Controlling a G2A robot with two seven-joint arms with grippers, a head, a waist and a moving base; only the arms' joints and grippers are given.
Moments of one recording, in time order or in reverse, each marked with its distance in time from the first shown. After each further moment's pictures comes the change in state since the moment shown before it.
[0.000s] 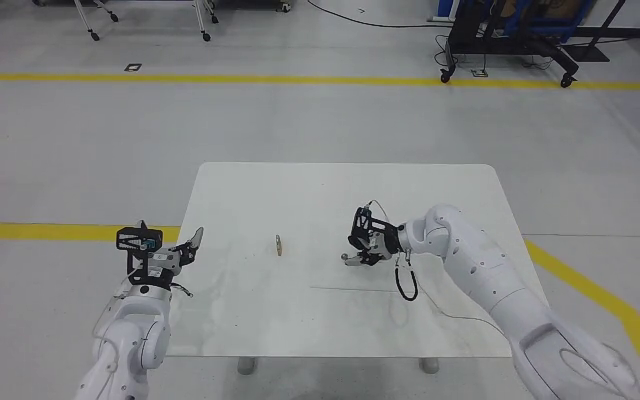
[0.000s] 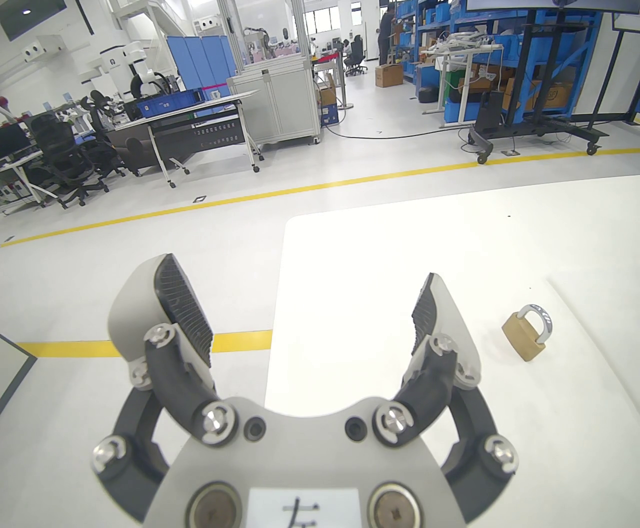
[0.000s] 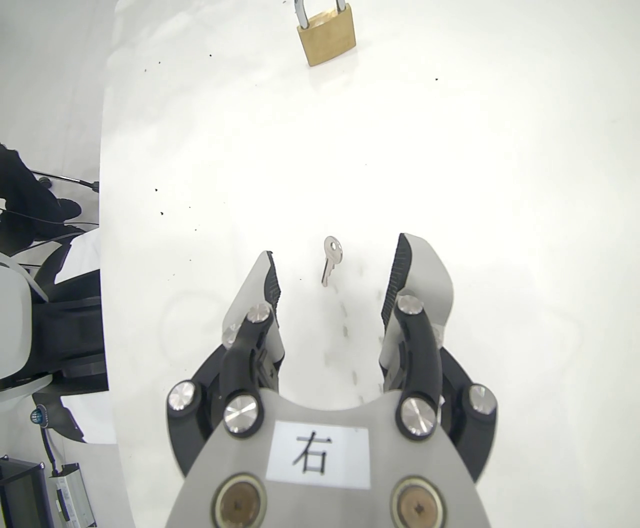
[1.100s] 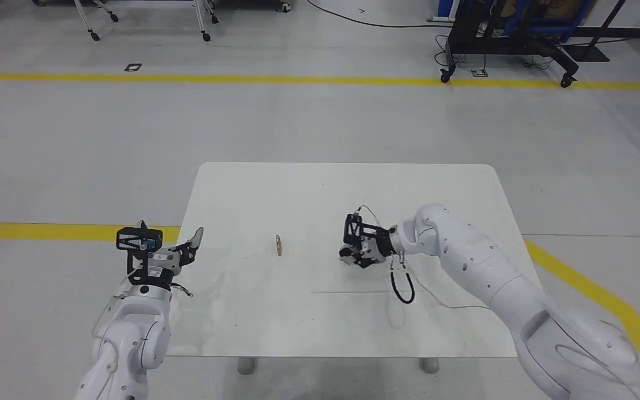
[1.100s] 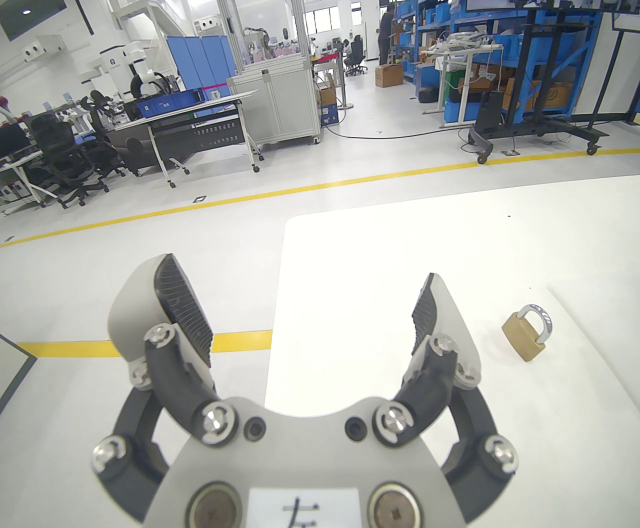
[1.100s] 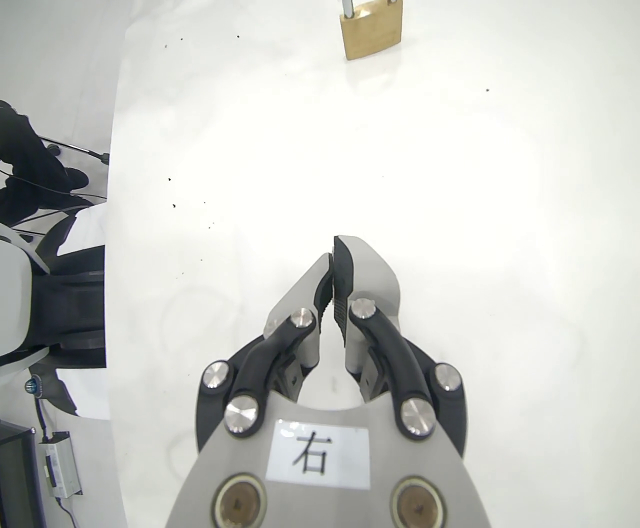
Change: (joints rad) left arm 0.000 0.000 0.000 0.000 0.000 0.000 0.000; right arm 0.094 0.035 -0.243 0.000 0.004 0.000 -0.180
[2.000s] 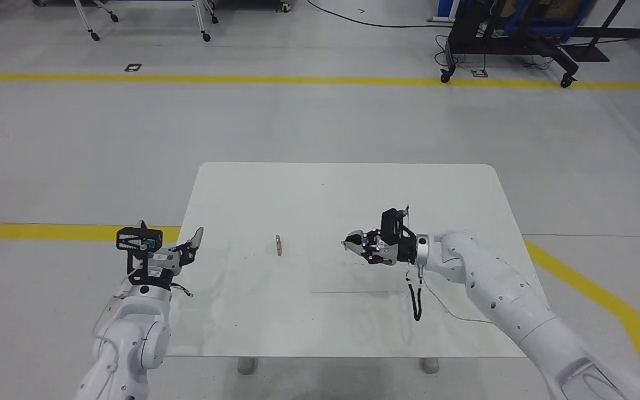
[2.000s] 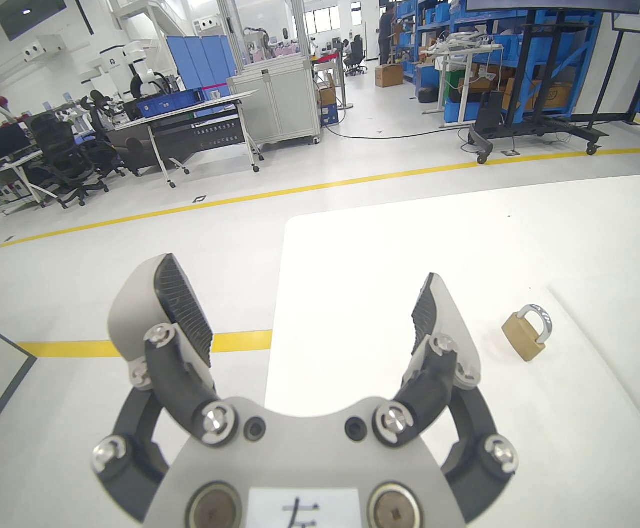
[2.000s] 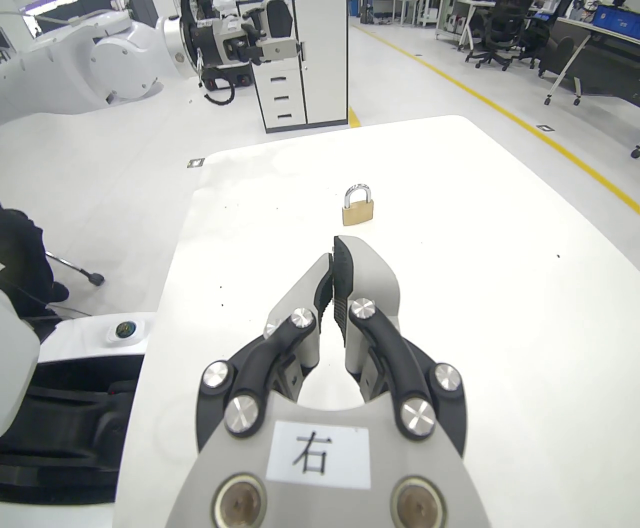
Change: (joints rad) left arm 0.000 0.000 0.000 0.000 0.000 0.000 0.000; right arm -0.285 0.127 0.245 -0.253 -0.131 0.066 -0.600
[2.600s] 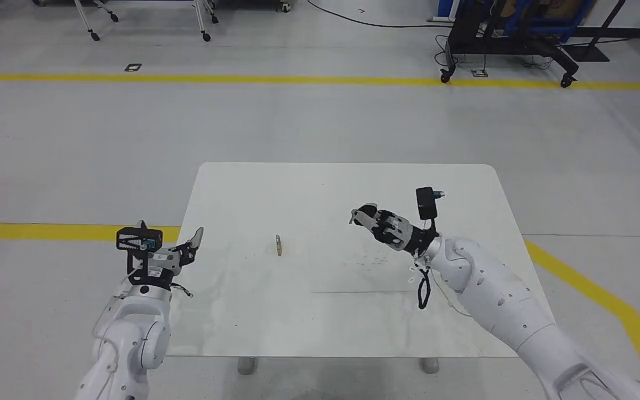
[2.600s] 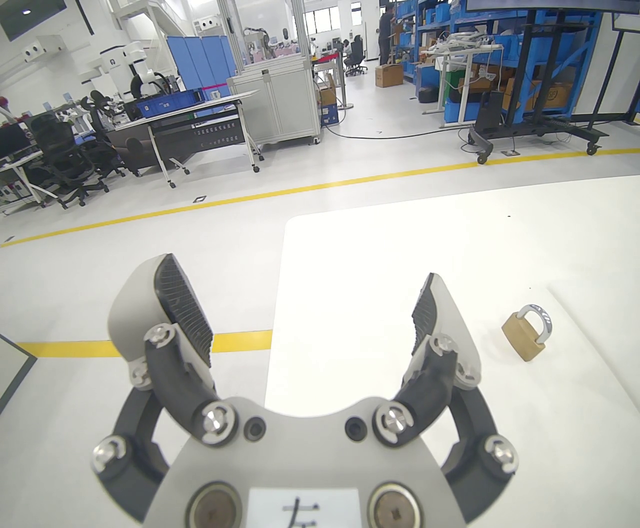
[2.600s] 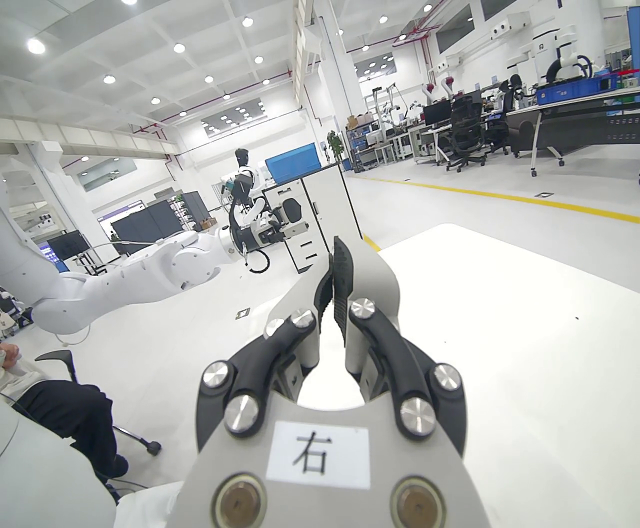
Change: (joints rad) left arm 0.000 -0.001 0.001 -0.003 -0.003 -0.003 0.003; right arm -0.022 -0.006 0.018 0.014 0.391 -0.066 -0.056
